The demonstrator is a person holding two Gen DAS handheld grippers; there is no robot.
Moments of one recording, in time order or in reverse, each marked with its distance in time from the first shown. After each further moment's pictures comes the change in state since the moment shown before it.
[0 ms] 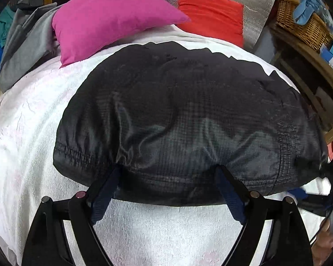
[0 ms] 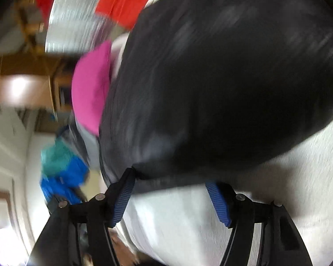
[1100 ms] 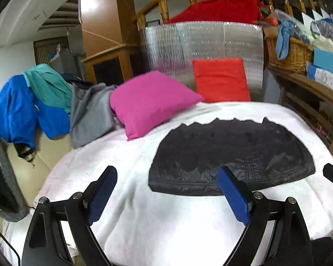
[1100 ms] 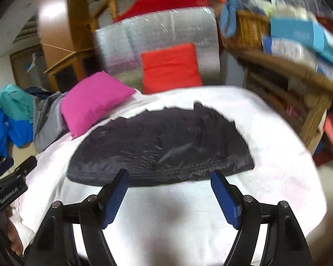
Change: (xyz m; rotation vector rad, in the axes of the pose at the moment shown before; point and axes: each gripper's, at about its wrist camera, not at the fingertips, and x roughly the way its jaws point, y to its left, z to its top) left arm -0.238 -0.025 -0.060 0.104 -0.437 0.267; right arm -0.173 0.153 -0.160 -0.776 -0.486 -0.507
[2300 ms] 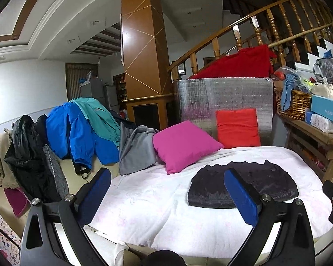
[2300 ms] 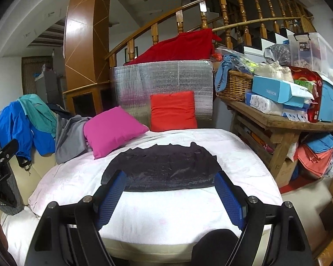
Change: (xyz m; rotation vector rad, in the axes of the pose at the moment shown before) left arm -0.219 0.074 0.006 -0.077 -0.256 0.133; right arm -0.211 0.070 -0.015 -0.045 -0.198 -0.059
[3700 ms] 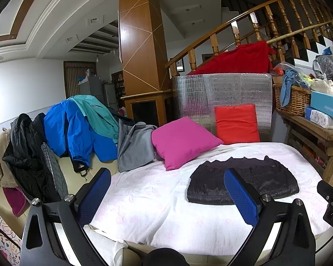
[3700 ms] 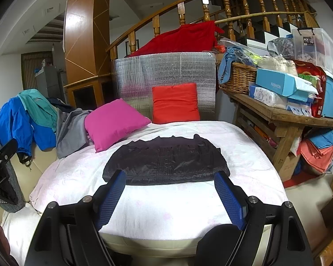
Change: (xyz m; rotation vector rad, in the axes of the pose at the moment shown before) left arm 0.003 -0.008 -0.006 0.007 0.023 0.001; right arm 0.015 0.004 -0.005 0.000 0.049 0.005
